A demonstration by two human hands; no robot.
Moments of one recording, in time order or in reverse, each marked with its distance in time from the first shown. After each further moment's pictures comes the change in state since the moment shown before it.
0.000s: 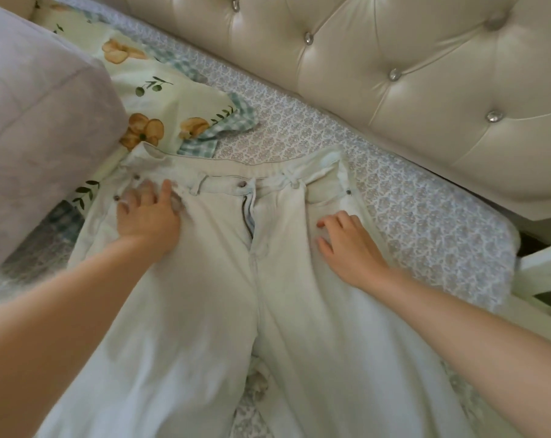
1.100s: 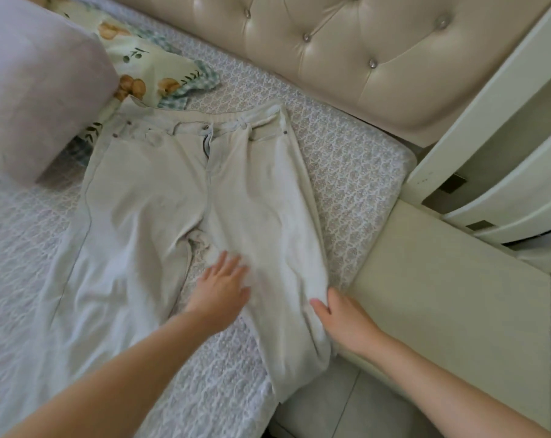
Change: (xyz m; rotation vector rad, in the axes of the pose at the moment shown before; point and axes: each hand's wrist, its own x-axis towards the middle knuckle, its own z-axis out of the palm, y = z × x) left_hand -0.369 0.109 0.069 -0.094 -0.249 0.455; right_hand -0.342 0.046 -0.021 0.388 -0.384 0.300
